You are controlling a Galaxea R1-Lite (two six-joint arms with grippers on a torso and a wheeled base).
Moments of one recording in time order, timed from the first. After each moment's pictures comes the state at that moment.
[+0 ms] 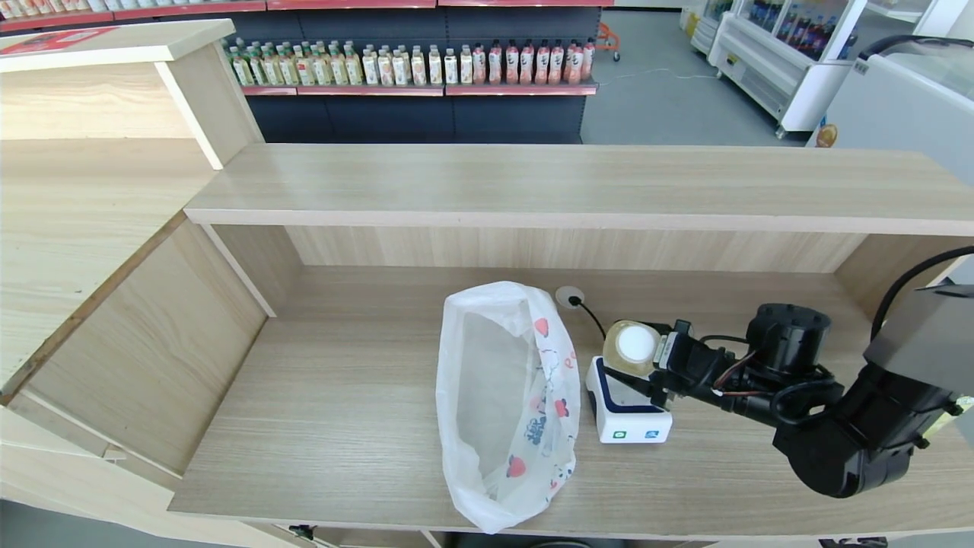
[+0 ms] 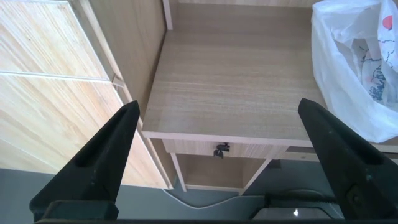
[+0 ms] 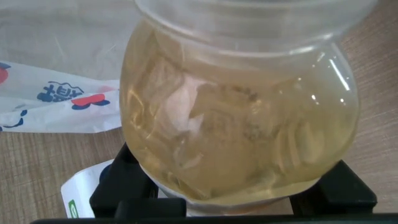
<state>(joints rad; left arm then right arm) 0.00 0.00 0.00 0.00 0.02 0.00 0.22 2.13 -0.62 -1.38 0.64 -0.92</state>
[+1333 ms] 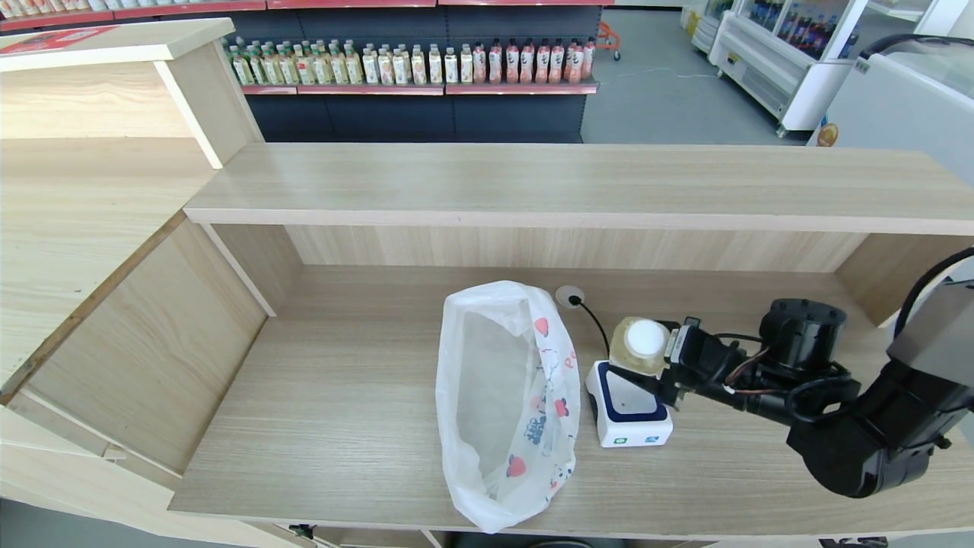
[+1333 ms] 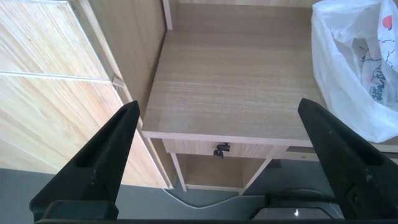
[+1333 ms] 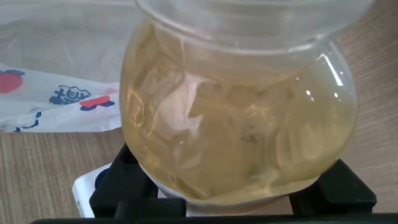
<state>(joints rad) 0.00 0.00 0.00 0.00 0.02 0.00 0.21 2.05 -0.59 -1.36 0.66 -0.86</state>
